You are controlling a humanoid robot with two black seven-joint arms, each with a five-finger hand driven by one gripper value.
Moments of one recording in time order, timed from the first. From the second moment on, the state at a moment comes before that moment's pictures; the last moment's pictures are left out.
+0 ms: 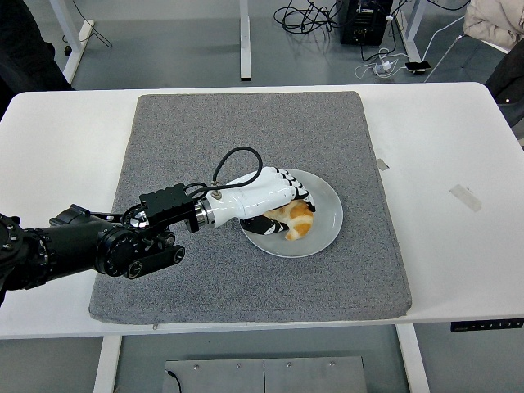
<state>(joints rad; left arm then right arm) -1.10 0.02 0.38 -0.71 1.14 0.61 -0.57 -0.10 0.00 0.10 0.17 -0.08 -0.05 0.23</state>
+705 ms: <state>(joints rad) -1.16 0.06 0.31 -0.73 1.00 0.61 -0.61 -0.10 0.00 0.10 0.17 -0.08 -0.05 0.23</state>
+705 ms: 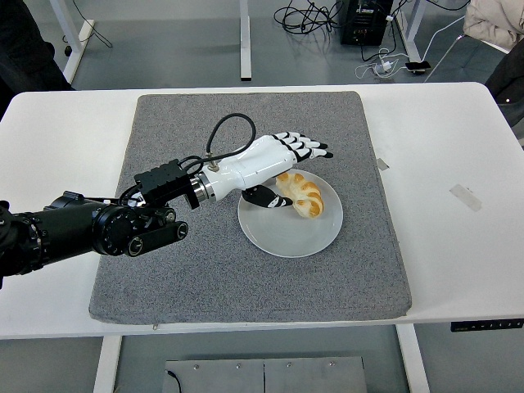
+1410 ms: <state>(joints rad) -1.13 0.23 -0.22 -0.73 0.41 0.17 -0.61 -0.10 0.00 0.10 0.17 -0.08 -0.05 0.23</state>
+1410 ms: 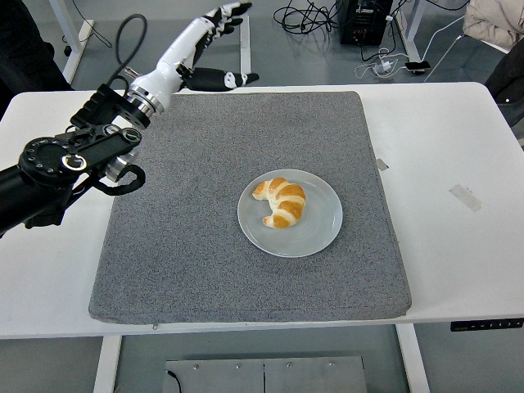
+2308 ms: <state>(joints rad) -0.88 0.20 -0.67 -0.55 0.07 -0.07 -0.61 -0.10 0.00 0.10 0.17 -0.08 -0.05 0.23</state>
